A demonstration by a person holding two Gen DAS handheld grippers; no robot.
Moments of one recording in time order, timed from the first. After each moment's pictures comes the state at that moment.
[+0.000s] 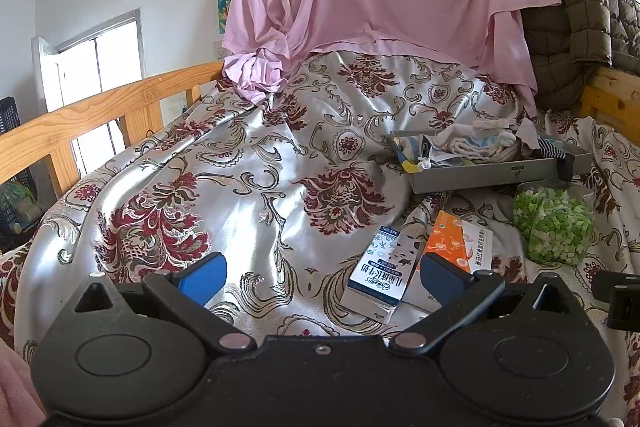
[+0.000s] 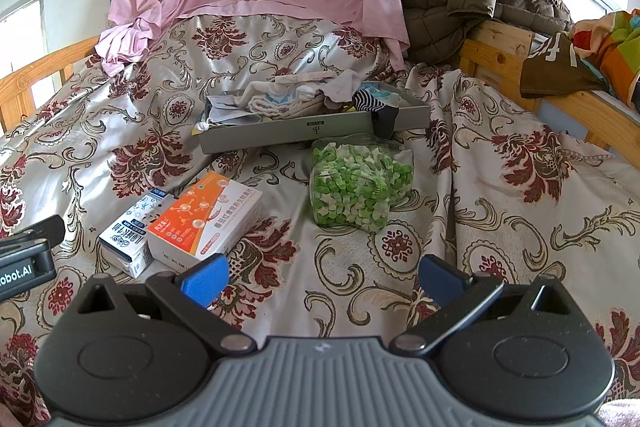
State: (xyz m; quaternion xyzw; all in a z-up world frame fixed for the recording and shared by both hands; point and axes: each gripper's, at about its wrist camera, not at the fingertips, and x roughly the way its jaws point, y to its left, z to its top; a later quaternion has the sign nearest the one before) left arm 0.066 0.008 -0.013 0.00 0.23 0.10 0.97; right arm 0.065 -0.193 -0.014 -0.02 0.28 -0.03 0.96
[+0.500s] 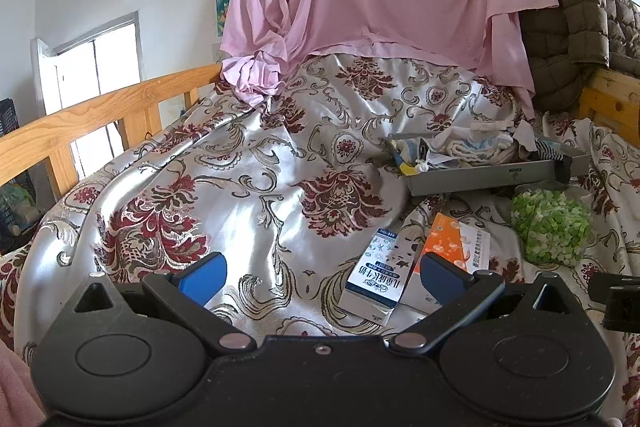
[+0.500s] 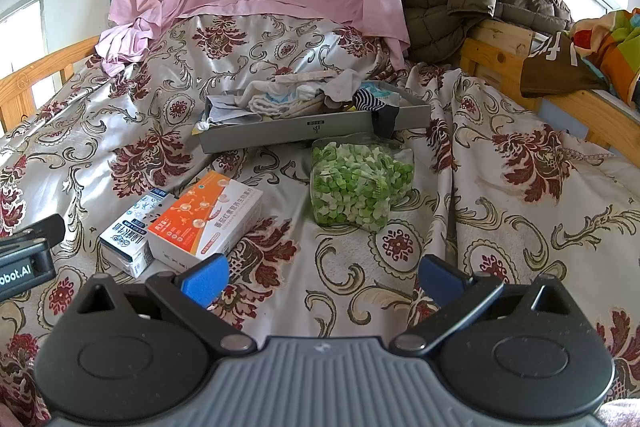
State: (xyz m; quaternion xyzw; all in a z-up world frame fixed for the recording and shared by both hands) left arm 0.064 0.009 -0.012 0.00 0.23 0.10 0.97; right arm 0.066 -0.193 -0.013 -0.02 0.28 -0.03 0.96
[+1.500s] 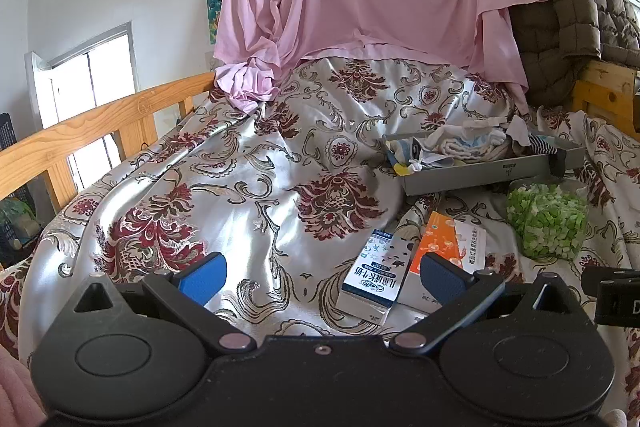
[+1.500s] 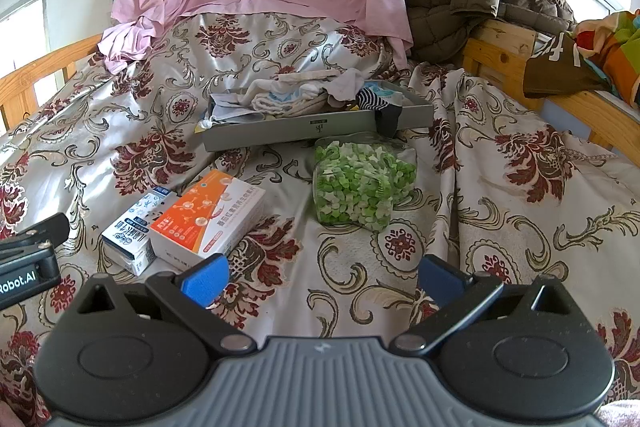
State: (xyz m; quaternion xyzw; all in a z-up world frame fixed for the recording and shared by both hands) left arm 0.061 0.000 -0.010 0.02 0.23 0.09 0.97; right arm 0.065 -0.191 -0.015 -0.02 0.28 -0.03 0.96
